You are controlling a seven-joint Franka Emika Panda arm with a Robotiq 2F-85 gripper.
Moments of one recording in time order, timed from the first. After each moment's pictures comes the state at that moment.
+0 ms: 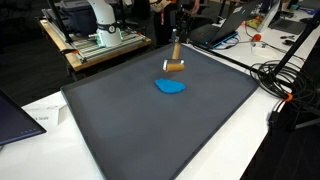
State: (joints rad) arm 0.23 0.55 0.24 -1.58 2.51 4.21 -2.36
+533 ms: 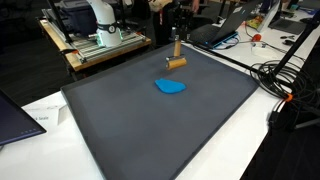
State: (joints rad) arm -0.11 0.53 0.61 -1.61 2.51 4.22 -2.40
